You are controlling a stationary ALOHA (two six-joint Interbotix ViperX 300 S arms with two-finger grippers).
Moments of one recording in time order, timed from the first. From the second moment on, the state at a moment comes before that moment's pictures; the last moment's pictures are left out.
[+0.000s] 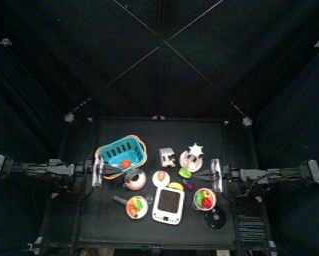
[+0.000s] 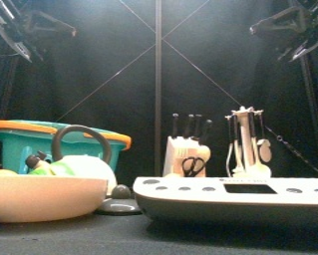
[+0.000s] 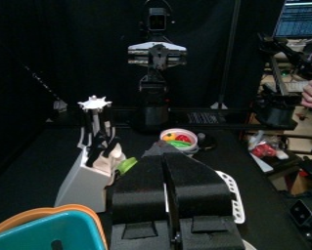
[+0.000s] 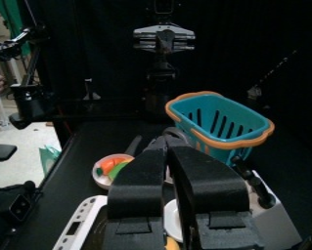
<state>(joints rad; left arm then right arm) 0.00 -0.97 1.19 0.00 -0.29 0.00 0.00 -0.97 1.18 0.00 -0.29 0.00</state>
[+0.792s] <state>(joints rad) -0.23 -0.42 1.00 -0.07 -0.09 0.00 0.03 -0.80 1.19 -0.08 -0.29 0.02</state>
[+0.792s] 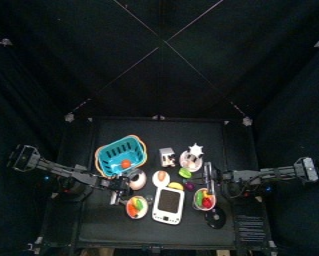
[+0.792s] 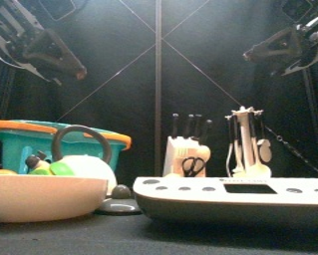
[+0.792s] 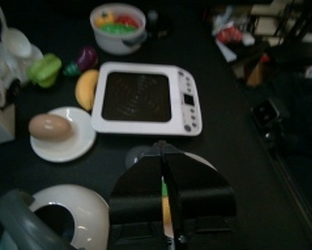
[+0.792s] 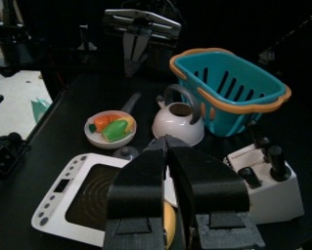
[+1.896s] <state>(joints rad) -0.34 0.01 0.69 0.16 0.43 0.00 0.02 -0.79 1.21 -0.07 -0.29 0.04</state>
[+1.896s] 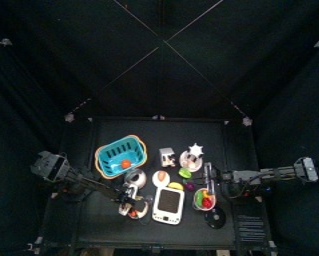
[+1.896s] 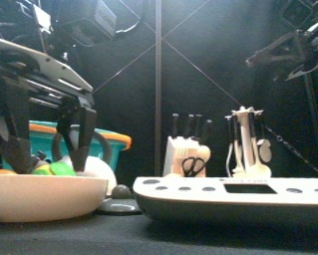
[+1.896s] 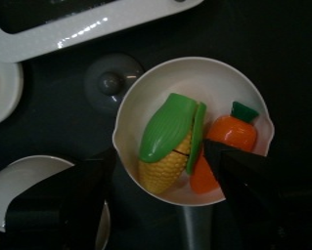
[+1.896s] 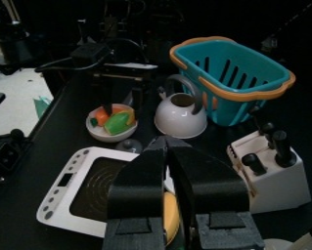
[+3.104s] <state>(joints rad) -0.34 0.01 0.66 0.16 0.43 0.00 0.02 -0.79 1.23 -0.07 -0.29 0.04</state>
